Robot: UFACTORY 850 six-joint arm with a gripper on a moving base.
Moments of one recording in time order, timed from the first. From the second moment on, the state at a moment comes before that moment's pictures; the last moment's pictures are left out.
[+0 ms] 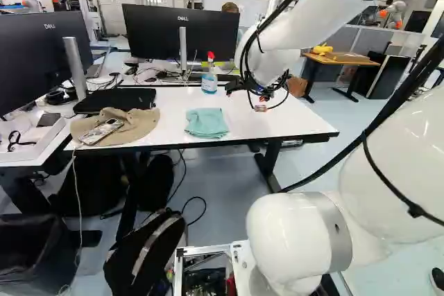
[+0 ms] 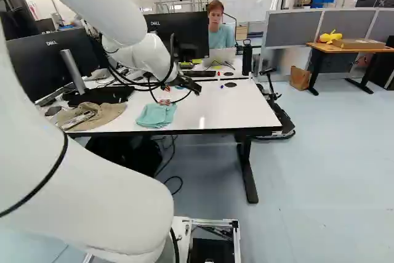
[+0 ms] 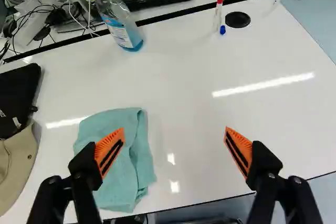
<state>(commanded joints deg) -2.0 12.5 -34.8 8.6 -2.2 0.0</state>
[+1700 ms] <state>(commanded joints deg) -0.6 15.0 -13.4 2.4 35.3 0.0</state>
